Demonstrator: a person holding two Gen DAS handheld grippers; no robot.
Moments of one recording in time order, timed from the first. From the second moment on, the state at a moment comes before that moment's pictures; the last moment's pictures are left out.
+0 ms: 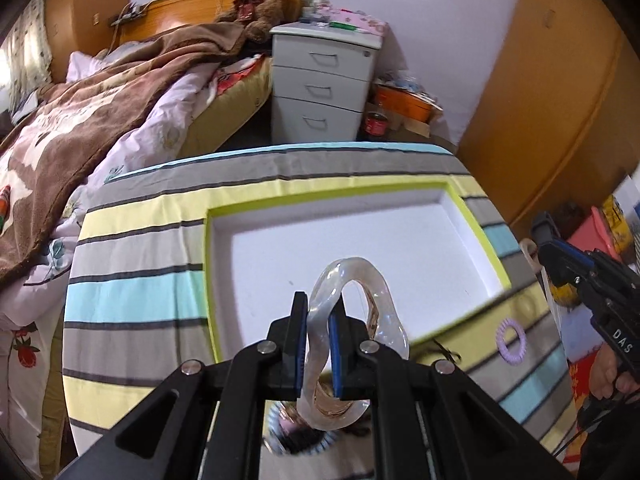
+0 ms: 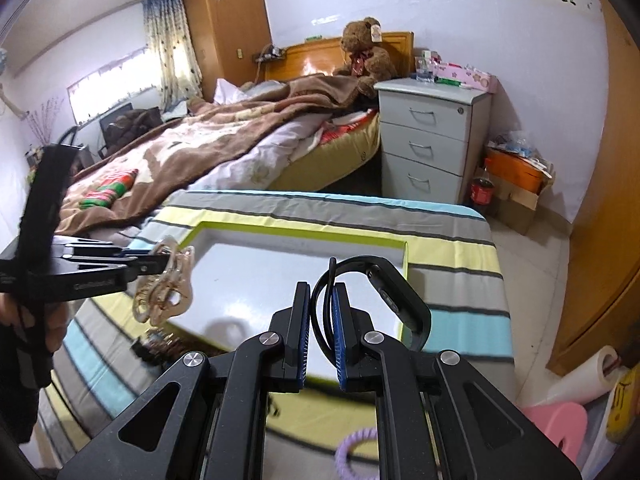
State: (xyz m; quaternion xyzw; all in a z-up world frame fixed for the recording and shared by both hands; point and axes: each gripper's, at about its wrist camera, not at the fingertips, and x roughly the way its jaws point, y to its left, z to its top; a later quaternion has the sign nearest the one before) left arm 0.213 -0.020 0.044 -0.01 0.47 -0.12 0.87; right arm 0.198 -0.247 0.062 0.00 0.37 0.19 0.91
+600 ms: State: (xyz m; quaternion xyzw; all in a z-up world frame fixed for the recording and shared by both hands) left arm 0.287 -0.003 0.010 -0.03 0.50 -0.08 0.86; right arm 0.274 -0.224 0.017 -0.02 0.43 0.17 0.89
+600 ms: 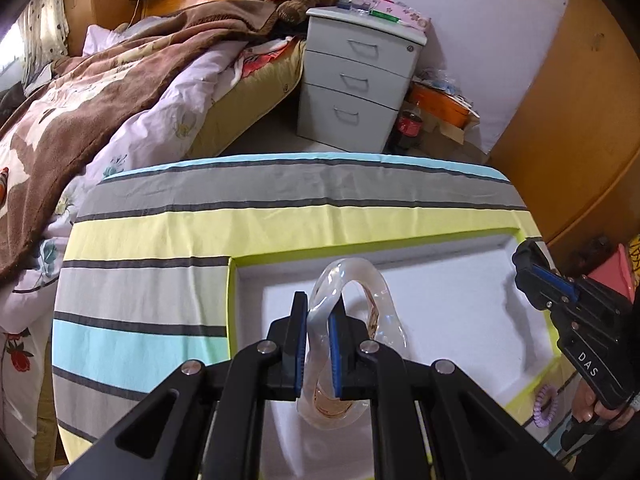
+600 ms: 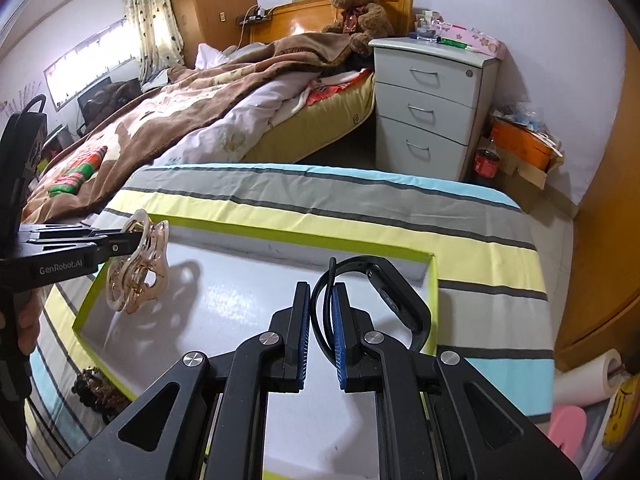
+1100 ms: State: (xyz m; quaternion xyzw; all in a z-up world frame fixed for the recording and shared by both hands) left arm 0.301 0.000 -0.008 -0.04 0.51 -0.06 0.86; right arm 0.292 -0.210 -0.003 -0.04 0.46 0.17 0.87
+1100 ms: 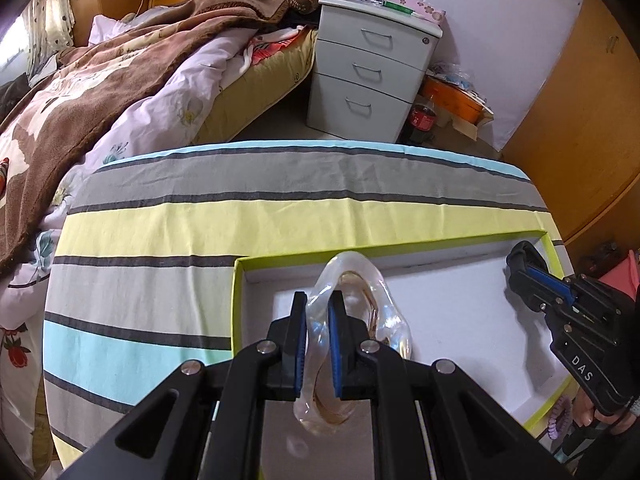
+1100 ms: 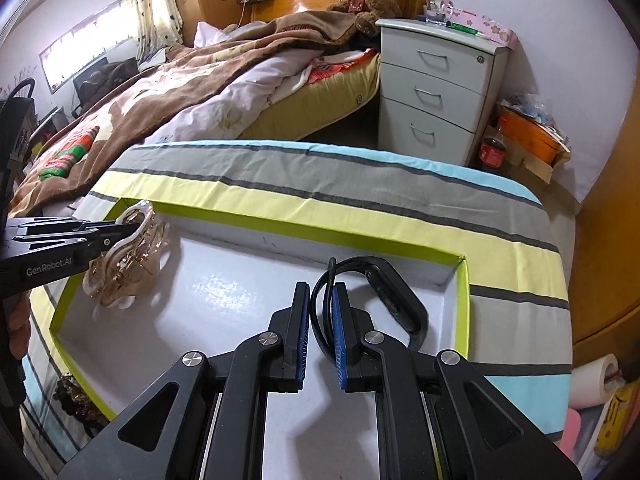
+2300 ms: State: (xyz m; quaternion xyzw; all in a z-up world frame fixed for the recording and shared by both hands) left arm 0.250 0.005 0.032 -0.06 0.47 -0.08 0.88; right arm 0.231 -0.230 0.048 0.00 0.40 0.15 0.90
